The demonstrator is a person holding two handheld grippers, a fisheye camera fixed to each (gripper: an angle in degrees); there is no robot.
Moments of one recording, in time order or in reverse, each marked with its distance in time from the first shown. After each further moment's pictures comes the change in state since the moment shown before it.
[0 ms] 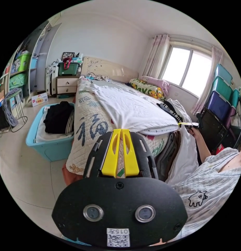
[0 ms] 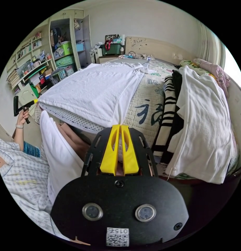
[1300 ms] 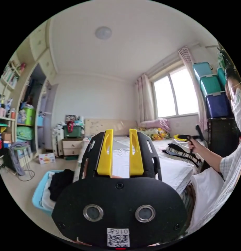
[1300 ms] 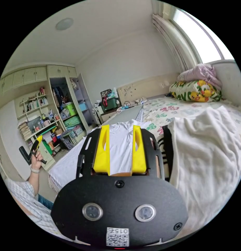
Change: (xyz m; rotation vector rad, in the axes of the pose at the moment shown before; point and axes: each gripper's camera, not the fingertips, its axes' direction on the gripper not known) left arm 0.059 -0.351 0.006 0.495 -0.025 0.299; right arm 0.224 -0.384 -0.151 0.529 -0.275 0.380
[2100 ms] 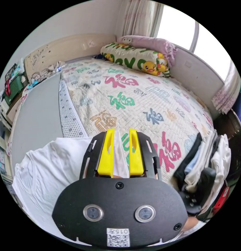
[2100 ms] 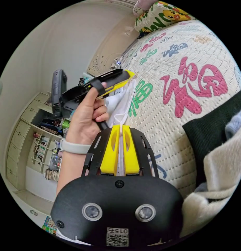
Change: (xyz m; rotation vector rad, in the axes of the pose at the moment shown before) left arm 0.158 0.029 1.044 -0.974 0.132 -0.080; right arm 0.156 -0.255 0.215 -0.320 -0.130 0.525
